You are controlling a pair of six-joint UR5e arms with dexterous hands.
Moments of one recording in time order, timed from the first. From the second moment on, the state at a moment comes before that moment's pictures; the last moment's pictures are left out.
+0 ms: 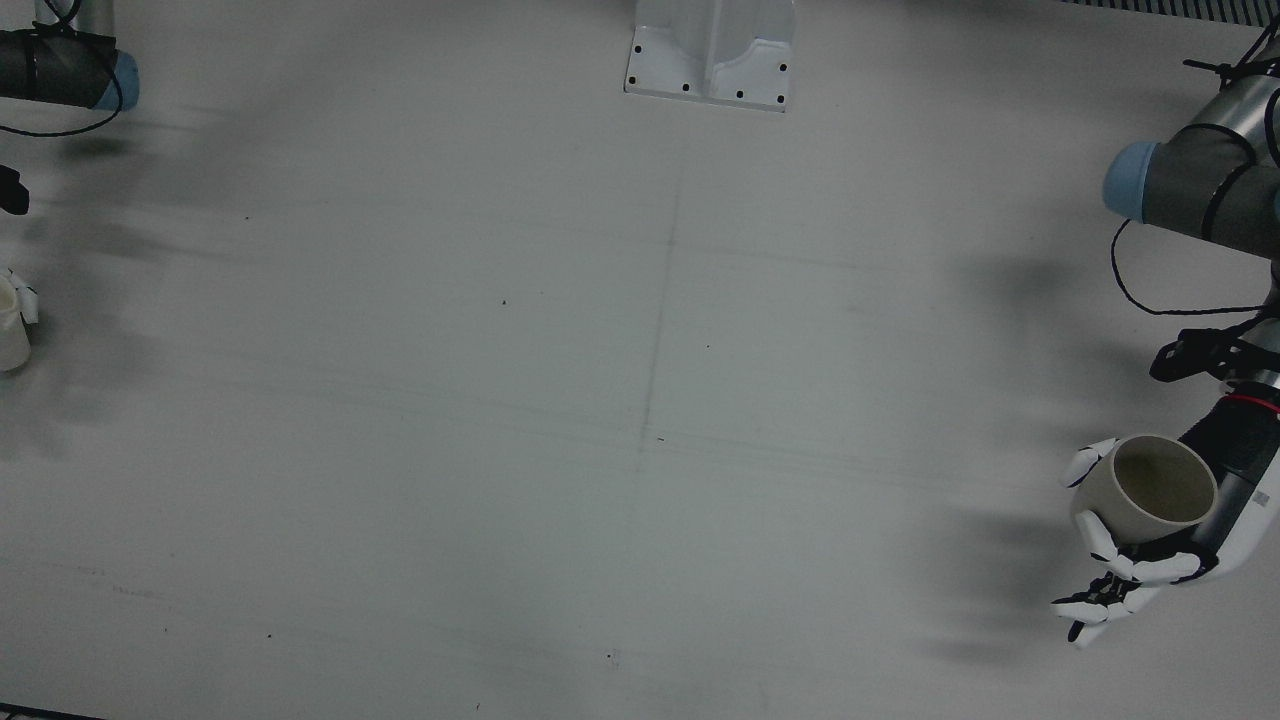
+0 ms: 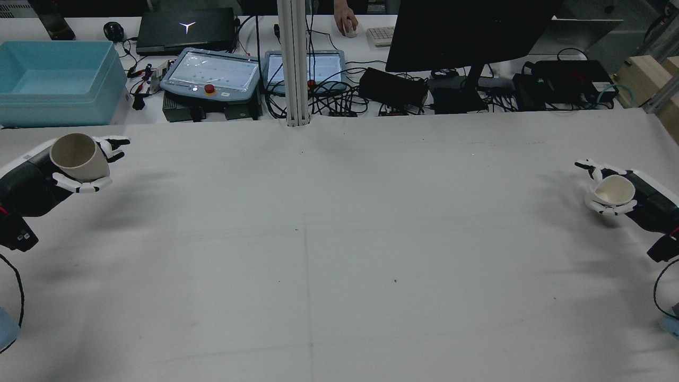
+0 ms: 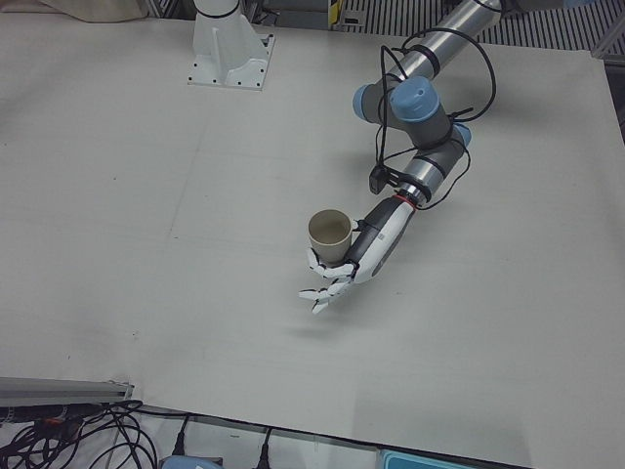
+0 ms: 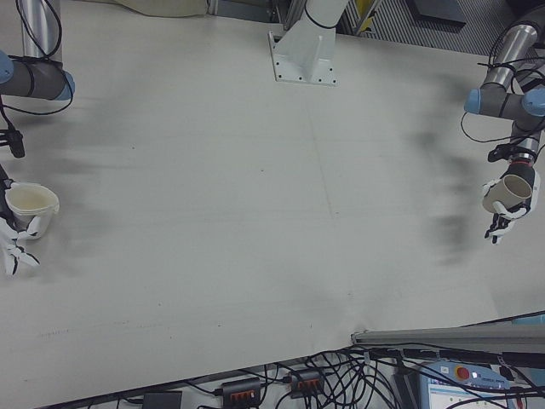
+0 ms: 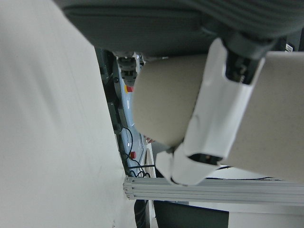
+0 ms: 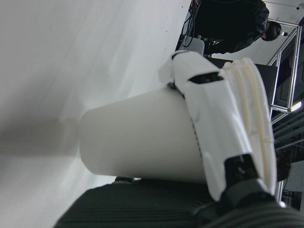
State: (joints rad) left arm -0.92 -1.76 -1.66 0.07 1.40 0.17; right arm 1.11 -1.53 1.01 -2.50 -1.42 -0.30
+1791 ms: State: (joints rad) left arm -0.50 -2.61 -1.25 0.47 1.38 0.24; right arm 1.12 -1.15 2.12 -3.92 -1.12 -0.42
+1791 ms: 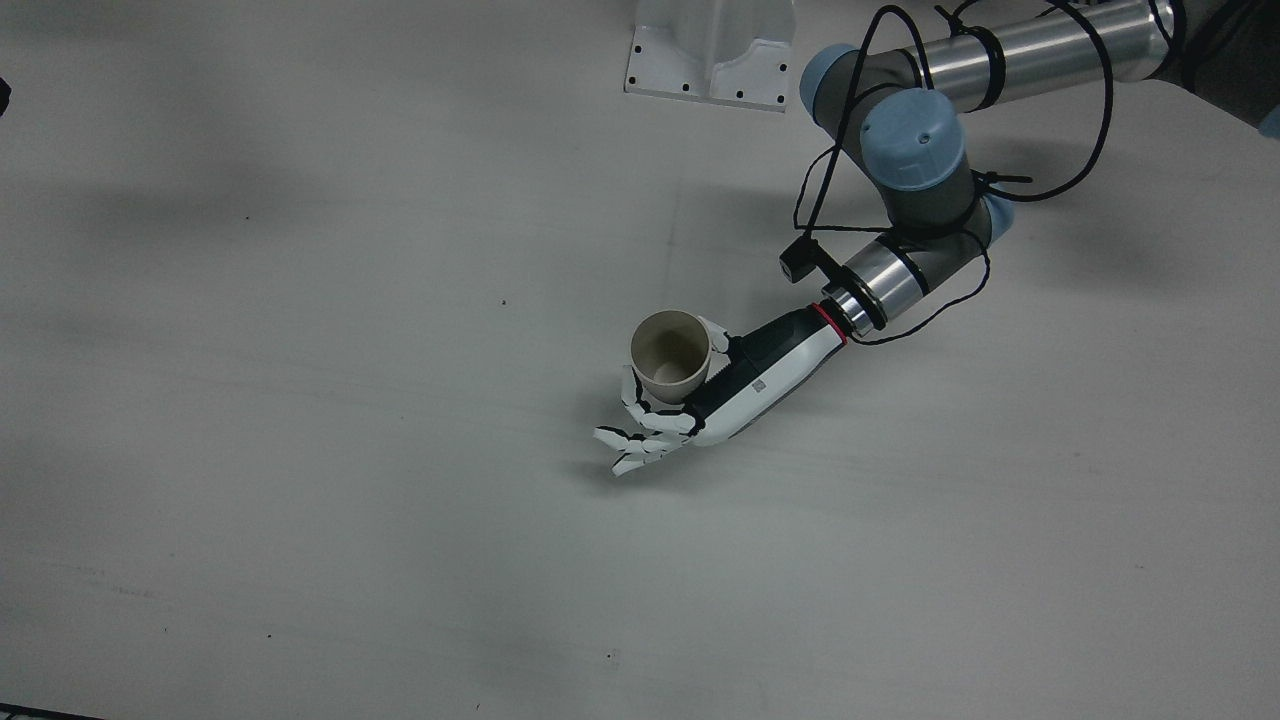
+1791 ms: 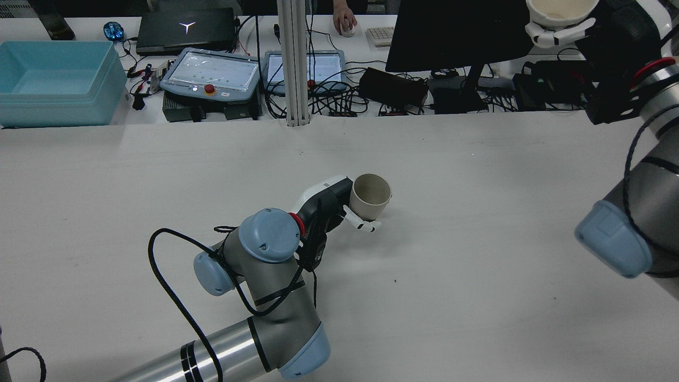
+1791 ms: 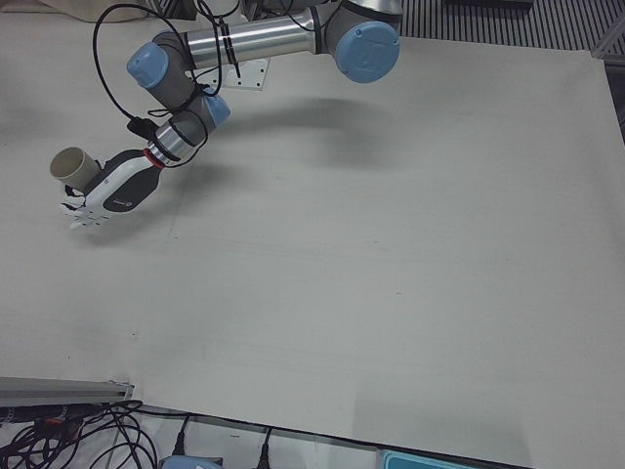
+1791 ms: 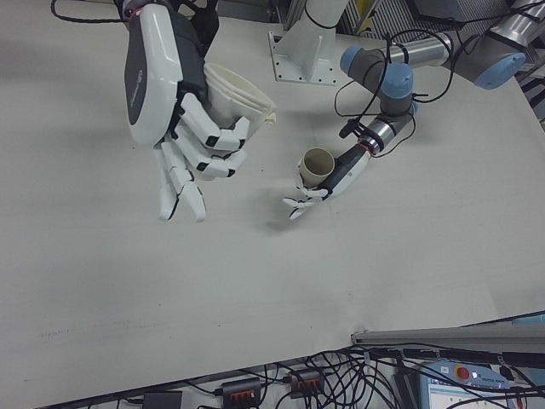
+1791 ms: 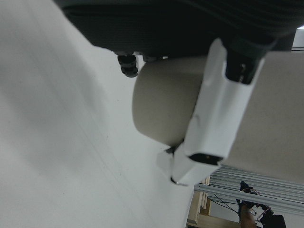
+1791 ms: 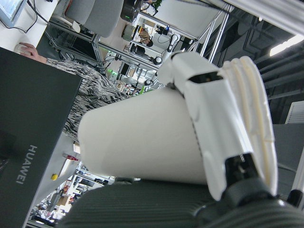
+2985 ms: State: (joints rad) left arm -0.51 -2.75 -1.21 0.48 1.33 0.23; right arm 0.60 -1.05 2.20 -3.93 -0.67 -1.35
